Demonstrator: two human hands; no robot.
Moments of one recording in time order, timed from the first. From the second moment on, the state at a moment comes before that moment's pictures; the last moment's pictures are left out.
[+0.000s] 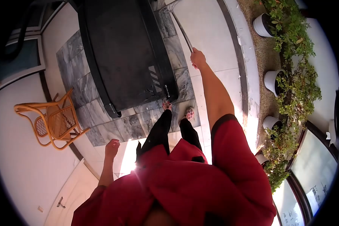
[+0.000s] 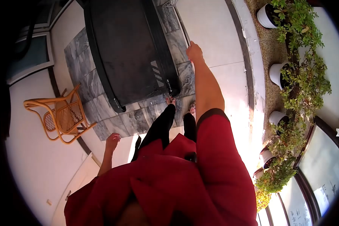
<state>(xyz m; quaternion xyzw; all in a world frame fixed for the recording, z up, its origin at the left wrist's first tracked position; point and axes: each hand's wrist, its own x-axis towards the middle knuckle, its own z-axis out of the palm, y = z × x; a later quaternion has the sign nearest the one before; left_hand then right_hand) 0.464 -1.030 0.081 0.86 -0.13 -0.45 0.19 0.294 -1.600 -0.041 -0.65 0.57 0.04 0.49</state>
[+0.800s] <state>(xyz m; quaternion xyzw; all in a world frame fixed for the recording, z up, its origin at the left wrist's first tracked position) 0.437 -1.256 0.040 0.71 -0.44 -0.54 0.09 -0.096 -1.134 0.183 -0.38 0.85 0.03 0.37</state>
